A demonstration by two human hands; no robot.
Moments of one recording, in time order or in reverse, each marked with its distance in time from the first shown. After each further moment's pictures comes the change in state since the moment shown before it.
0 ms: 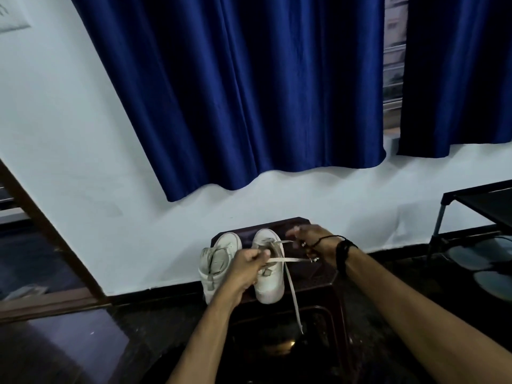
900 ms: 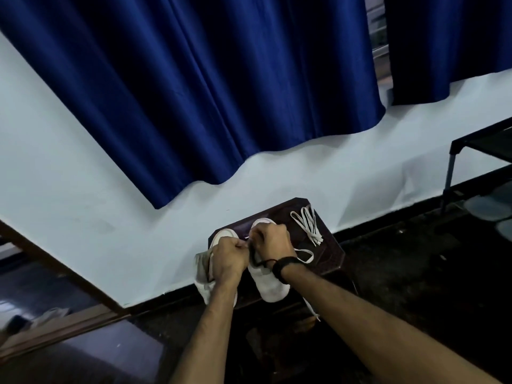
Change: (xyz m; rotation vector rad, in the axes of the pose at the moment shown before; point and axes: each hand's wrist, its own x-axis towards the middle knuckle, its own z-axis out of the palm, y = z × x) left_hand 0.046 0.007 -0.006 0.655 0.363 -0.129; right_hand 0.039 0.012 0.095 -0.425 0.481 -0.355
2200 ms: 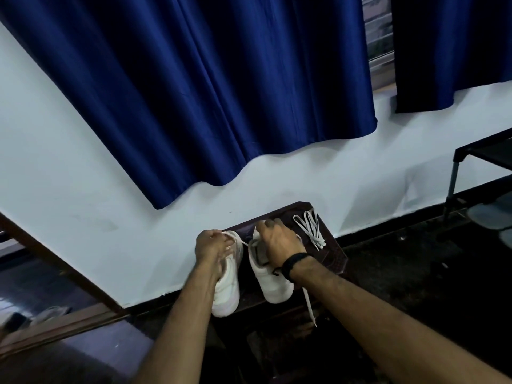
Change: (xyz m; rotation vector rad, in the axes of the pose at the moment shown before) left_hand 0.034 -0.007 -0.024 -0.791 0.004 -0.258; right_hand -0.003 -0.011 -0.032 -0.487 -0.226 -0.234
